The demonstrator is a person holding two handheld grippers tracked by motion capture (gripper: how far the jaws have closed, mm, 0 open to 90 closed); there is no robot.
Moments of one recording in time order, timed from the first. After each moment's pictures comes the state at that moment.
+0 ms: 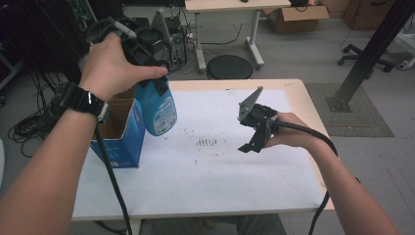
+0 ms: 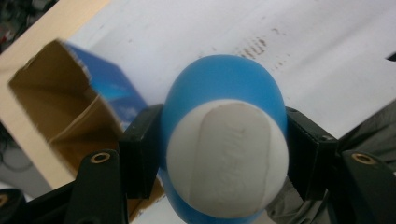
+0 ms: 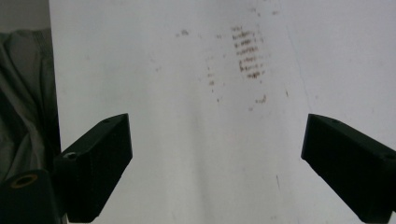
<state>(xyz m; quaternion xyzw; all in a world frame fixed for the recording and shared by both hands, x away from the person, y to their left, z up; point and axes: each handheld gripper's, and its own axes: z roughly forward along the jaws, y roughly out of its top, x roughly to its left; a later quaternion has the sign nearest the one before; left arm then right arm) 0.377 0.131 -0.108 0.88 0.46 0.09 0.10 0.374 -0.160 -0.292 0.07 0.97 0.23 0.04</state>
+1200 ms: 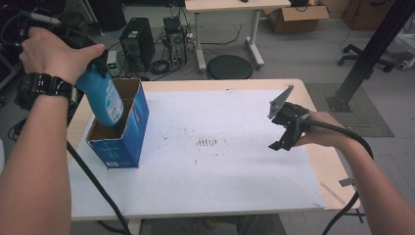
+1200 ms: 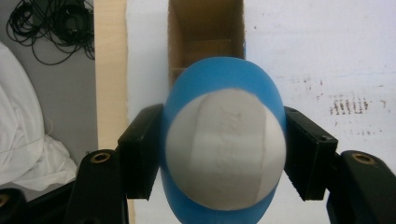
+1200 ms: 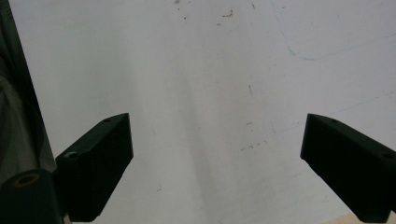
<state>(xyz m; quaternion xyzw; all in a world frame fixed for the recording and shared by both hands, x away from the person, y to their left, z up) 0.394 0.249 -0.104 0.70 0.69 0.14 0.09 0.376 -0.232 -0.288 0.12 0.97 0.17 0.06</state>
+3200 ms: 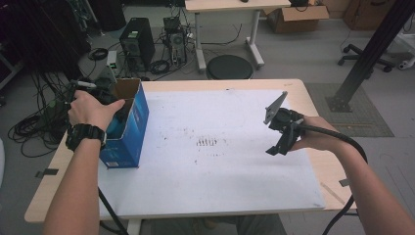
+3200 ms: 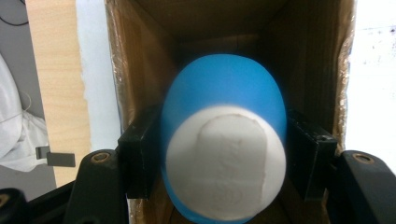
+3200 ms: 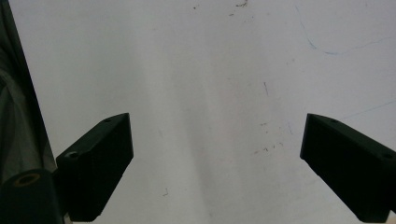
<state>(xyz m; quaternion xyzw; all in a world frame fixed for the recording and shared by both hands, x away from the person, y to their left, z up) 0.415 0.262 -0.265 0.71 0.70 0.09 0.03 0.376 -0.226 -0.307 0.12 0.98 0.16 0.05</state>
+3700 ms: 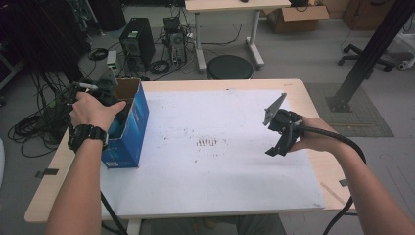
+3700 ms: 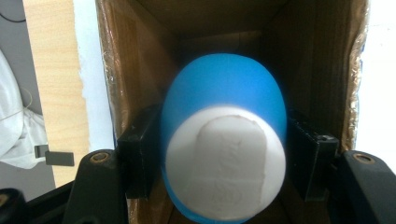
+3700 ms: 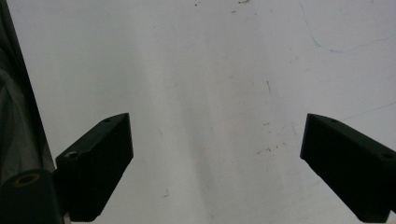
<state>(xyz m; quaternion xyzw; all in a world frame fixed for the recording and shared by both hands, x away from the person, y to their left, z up) 0.417 0.261 -0.270 0.71 0.70 0.09 0.02 0.376 -0.225 -0.311 0.12 0.98 0.16 0.04</state>
